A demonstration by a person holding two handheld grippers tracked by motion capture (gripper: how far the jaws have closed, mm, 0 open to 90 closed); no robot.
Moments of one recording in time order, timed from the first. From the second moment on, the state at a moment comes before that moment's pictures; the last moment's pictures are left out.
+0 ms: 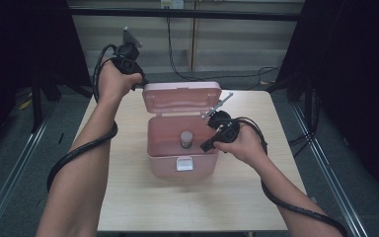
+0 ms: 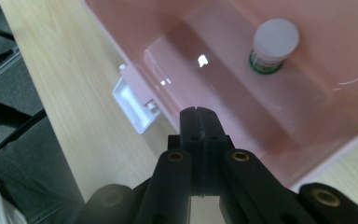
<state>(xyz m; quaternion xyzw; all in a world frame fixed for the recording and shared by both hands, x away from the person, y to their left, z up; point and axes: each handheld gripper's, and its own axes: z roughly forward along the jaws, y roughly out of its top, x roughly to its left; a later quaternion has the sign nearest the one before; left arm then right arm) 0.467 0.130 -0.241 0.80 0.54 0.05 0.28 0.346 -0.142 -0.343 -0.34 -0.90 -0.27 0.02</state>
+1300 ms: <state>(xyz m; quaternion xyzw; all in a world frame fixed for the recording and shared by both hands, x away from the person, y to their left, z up) 0.454 0.133 -0.256 0.81 0.52 0.04 0.27 0.365 -0.161 -0.320 -0.38 -0.88 -0.28 0.00</state>
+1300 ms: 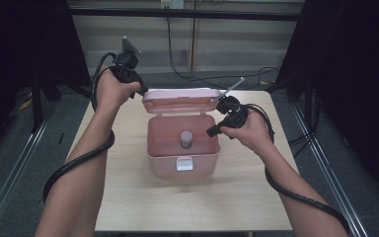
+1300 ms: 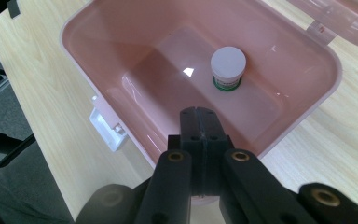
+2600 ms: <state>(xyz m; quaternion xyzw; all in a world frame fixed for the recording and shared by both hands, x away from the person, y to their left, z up) 0.446 0.141 -0.282 0.81 0.53 0.04 0.27 0.346 -0.174 -0.344 -0.37 -0.89 -0.27 -0.01</state>
